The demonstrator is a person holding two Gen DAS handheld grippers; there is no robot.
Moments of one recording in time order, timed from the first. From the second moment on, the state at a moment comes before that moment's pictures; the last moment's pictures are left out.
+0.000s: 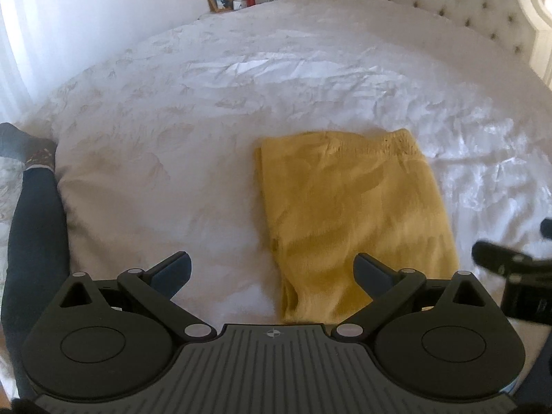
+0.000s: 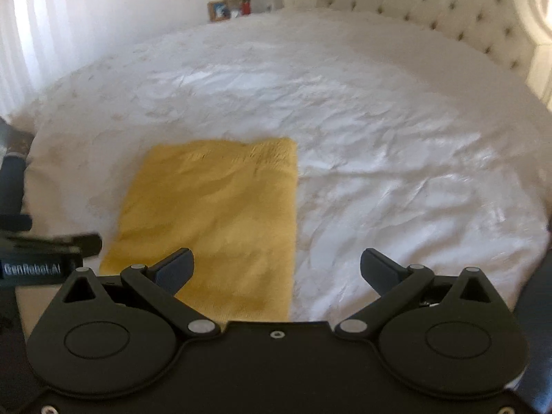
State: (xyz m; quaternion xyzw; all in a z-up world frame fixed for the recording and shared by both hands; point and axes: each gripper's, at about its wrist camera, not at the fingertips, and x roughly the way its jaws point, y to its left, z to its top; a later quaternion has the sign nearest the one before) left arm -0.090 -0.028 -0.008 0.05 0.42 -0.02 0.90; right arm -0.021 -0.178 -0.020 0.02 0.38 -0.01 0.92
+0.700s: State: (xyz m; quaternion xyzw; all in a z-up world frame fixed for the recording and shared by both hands) left arm -0.093 -0.024 -0.019 0.01 0.48 -0.04 0.88; right arm -0.021 -0.191 -0.028 0.10 0.41 0.02 0.90
